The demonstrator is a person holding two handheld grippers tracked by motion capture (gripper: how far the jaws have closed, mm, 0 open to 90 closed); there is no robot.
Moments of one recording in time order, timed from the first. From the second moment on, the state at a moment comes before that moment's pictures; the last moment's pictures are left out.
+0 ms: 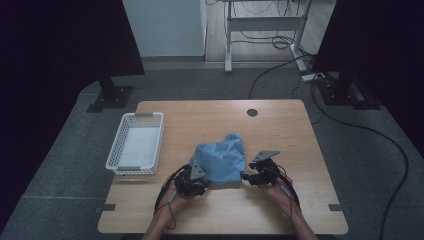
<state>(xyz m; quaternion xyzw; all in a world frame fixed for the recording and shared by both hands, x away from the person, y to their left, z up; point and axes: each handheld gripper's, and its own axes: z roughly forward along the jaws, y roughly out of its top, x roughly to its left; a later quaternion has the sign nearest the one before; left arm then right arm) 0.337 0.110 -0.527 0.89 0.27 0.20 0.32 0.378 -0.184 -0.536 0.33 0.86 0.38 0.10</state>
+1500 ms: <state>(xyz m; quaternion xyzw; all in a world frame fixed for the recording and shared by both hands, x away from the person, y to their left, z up) 0.356 0.177 -0.521 0.83 0.39 0.25 0.31 0.366 -0.274 -0.493 0.39 0.82 0.36 0.20</state>
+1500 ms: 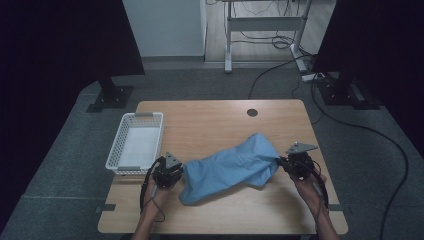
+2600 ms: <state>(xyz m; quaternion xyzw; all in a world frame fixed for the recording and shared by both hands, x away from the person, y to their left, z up) 0.312 0.102 -0.537 0.91 0.22 0.12 0.32 0.351 -0.271 -0.534 0.40 0.82 0.37 0.17</state>
